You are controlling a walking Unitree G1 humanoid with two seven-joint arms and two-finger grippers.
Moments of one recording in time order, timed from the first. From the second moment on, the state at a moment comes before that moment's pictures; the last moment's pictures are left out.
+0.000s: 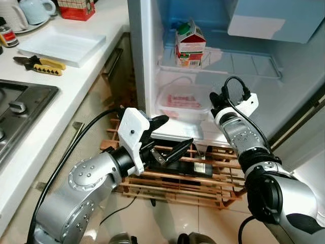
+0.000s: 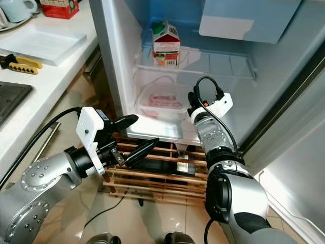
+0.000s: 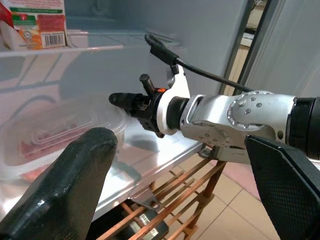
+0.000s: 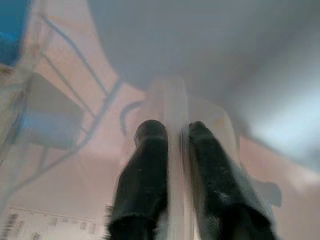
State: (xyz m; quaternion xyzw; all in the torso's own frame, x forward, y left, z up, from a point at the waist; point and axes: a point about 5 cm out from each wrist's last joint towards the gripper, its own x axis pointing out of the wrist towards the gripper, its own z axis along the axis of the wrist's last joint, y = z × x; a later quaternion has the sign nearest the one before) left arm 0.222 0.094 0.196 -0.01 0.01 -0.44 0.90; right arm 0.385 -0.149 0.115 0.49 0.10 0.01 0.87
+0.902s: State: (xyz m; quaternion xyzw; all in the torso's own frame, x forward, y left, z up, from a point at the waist) left arm 0.227 0.092 0.192 -0.02 0.01 -0.43 0.90; right arm 0.378 -0.133 0.130 0.09 -0.02 0.11 0.99
